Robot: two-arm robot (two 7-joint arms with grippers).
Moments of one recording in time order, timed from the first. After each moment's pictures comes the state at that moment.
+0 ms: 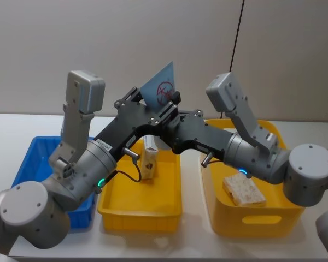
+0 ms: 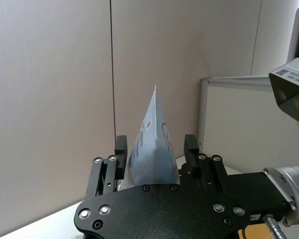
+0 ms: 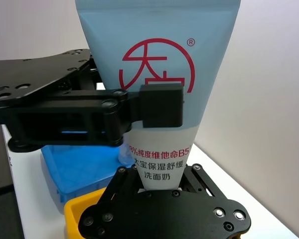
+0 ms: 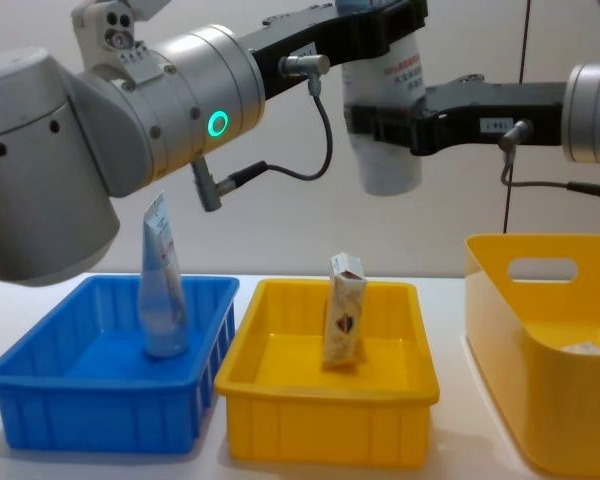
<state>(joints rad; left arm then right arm) -0.44 0.11 0.40 -1.53 -0.36 -0.05 -0.36 0.57 0.32 -0.41 -1.39 0.21 0.09 0.62</state>
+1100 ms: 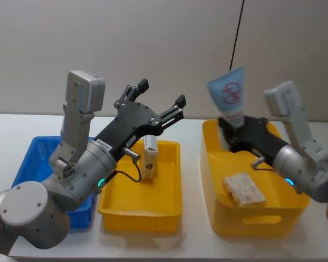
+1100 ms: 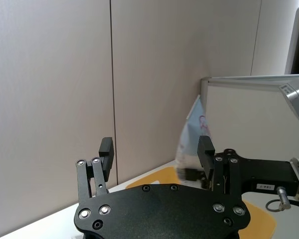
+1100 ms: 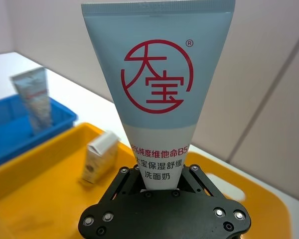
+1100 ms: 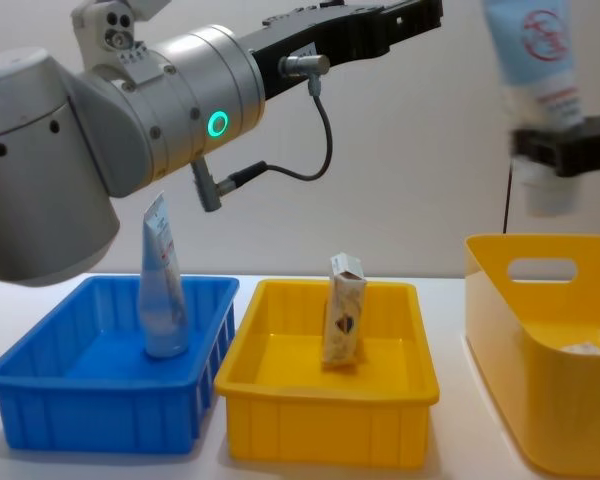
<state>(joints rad) -0.44 0.11 0.40 -1.53 -0.36 -0.05 -0.36 0.41 0.39 -0.26 -1.50 0.21 0.20 0.35</state>
